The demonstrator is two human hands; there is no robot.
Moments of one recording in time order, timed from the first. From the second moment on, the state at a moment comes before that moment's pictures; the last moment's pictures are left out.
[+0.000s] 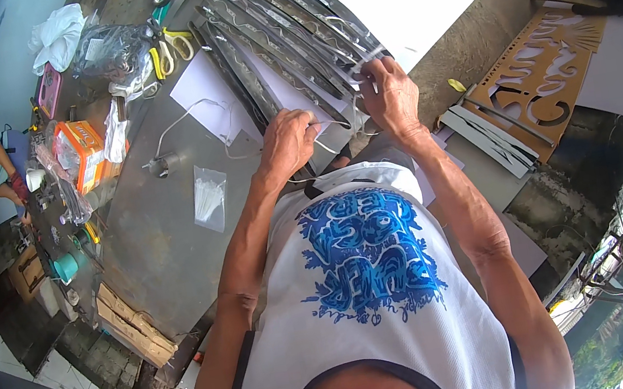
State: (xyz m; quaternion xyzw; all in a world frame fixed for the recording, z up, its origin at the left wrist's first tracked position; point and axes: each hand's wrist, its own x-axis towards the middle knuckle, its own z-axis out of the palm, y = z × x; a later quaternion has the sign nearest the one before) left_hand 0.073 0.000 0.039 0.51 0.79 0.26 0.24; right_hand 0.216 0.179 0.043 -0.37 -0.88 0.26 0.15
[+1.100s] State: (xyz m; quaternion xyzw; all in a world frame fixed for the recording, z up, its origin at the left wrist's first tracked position) left_hand 0.068 0.006 0.029 0.49 0.78 0.32 0.23; right_hand 0.175 0.268 0.010 -0.29 -0.95 0.13 0.05
